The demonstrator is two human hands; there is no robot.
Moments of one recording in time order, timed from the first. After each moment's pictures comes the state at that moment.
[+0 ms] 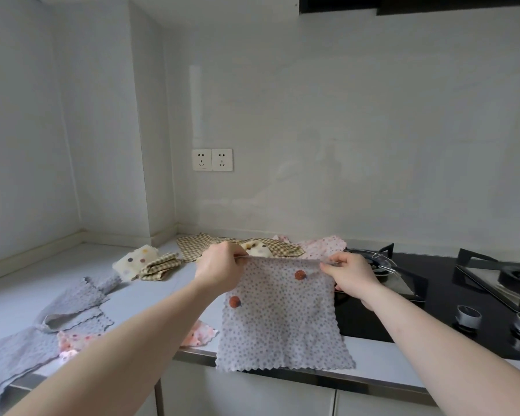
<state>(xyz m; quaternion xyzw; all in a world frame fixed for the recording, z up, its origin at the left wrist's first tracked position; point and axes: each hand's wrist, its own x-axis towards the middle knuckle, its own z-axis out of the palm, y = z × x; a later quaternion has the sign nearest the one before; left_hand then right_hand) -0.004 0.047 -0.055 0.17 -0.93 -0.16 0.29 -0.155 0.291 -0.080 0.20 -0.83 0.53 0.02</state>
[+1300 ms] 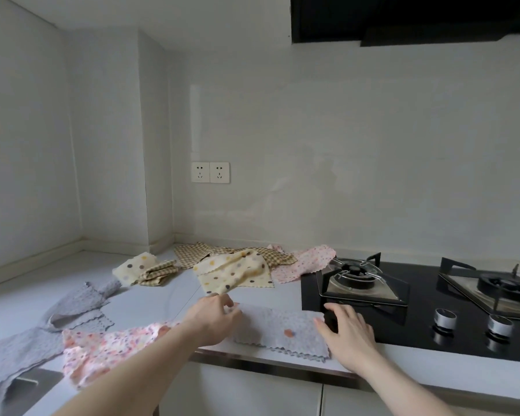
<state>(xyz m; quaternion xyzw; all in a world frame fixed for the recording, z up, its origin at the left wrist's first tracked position) 0.054 0.072 -0.112 0.20 -0.96 -0.19 0.09 -0.074 0.342 -0.152 0.22 -0.94 0.24 0.07</state>
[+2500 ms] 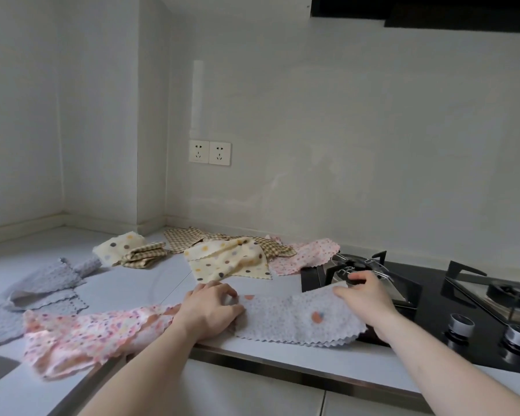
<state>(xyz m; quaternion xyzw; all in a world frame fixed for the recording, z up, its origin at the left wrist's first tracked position) 0.001 0.045 -0.156 0.18 -0.96 -0.19 0.13 -0.124 0.329 -0.106 0.08 -0.86 0.50 0.04</state>
